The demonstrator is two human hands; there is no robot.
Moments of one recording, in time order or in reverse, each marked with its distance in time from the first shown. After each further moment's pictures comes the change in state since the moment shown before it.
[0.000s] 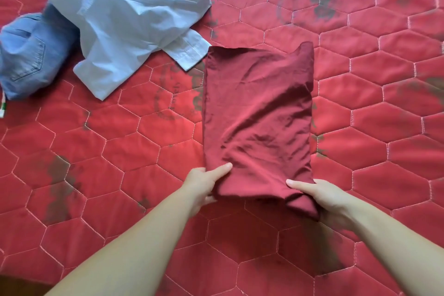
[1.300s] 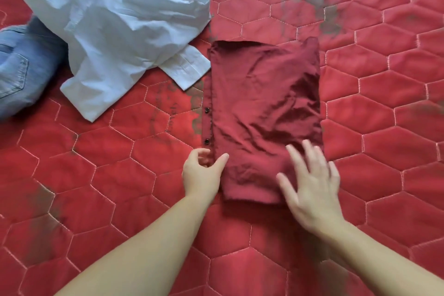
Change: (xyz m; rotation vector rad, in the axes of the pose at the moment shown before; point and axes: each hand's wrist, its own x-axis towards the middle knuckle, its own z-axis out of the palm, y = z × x) left_hand 0.043 0.058 0.013 0.130 0.463 0.462; right_hand 0.038 -0.036 0.034 -1.201 0.719 -0.785
